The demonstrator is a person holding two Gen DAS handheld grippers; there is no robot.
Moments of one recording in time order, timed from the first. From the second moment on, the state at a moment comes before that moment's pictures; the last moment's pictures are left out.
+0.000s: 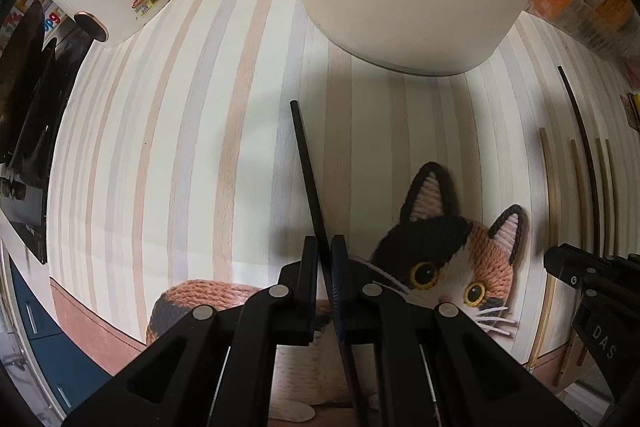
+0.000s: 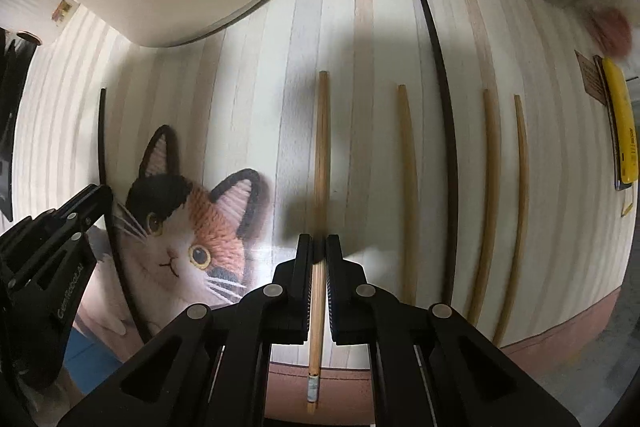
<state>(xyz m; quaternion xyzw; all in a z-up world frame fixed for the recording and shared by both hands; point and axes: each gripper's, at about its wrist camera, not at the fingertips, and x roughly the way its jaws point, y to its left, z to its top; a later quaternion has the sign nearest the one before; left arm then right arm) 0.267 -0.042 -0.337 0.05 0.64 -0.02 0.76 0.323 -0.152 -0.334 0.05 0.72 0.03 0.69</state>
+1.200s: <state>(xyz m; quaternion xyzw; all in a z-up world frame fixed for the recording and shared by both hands) 0.283 -0.050 -0.337 0.09 0.64 -0.03 0.77 0.365 -0.156 -0.343 0.04 0.73 0.00 0.68</state>
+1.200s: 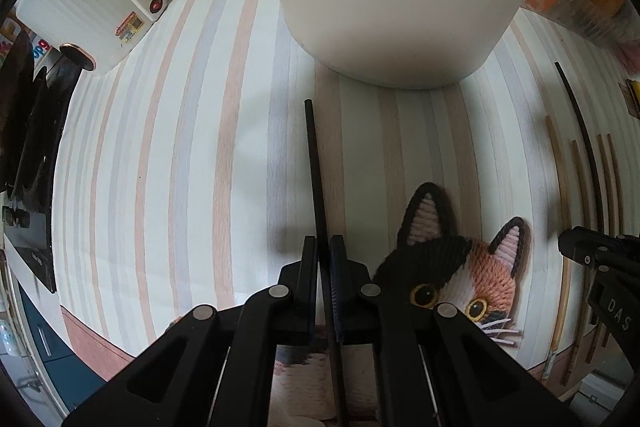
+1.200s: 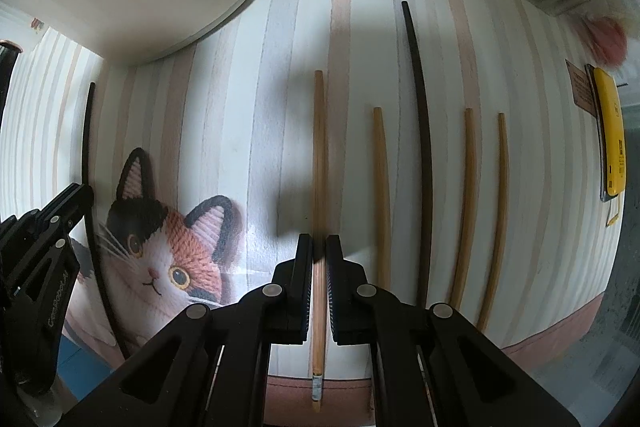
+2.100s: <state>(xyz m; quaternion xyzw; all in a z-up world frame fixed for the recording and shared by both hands) 0.266 0.028 -0.112 -0.04 0.42 0.00 0.91 0.349 -0.192 -0.152 0.17 0.50 0.01 0.85</state>
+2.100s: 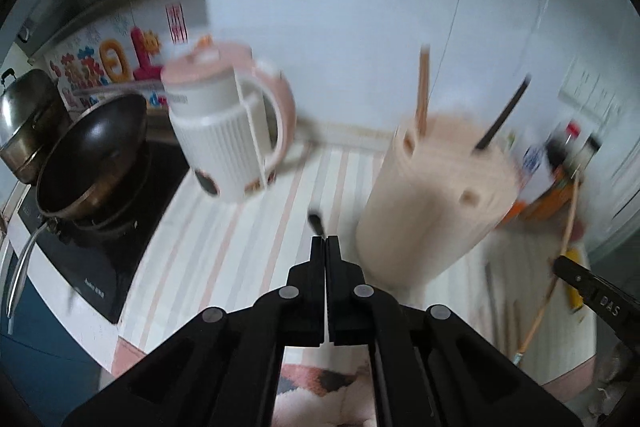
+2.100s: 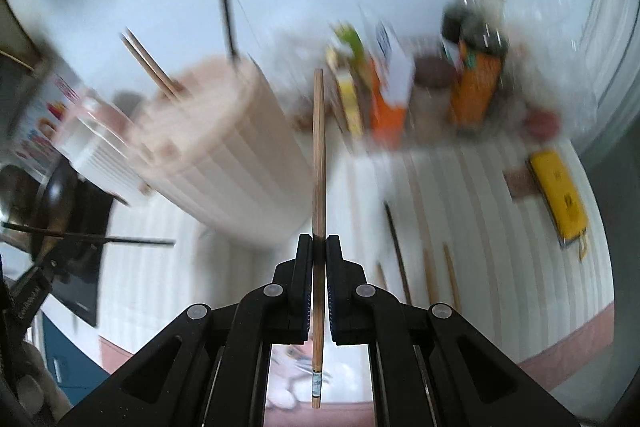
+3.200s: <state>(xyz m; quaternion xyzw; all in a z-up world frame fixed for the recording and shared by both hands) 0.382 0.039 -0.342 0.04 0.65 -0.03 0.75 0.385 -0.181 -0.312 0.10 0.71 -0.02 0.70</state>
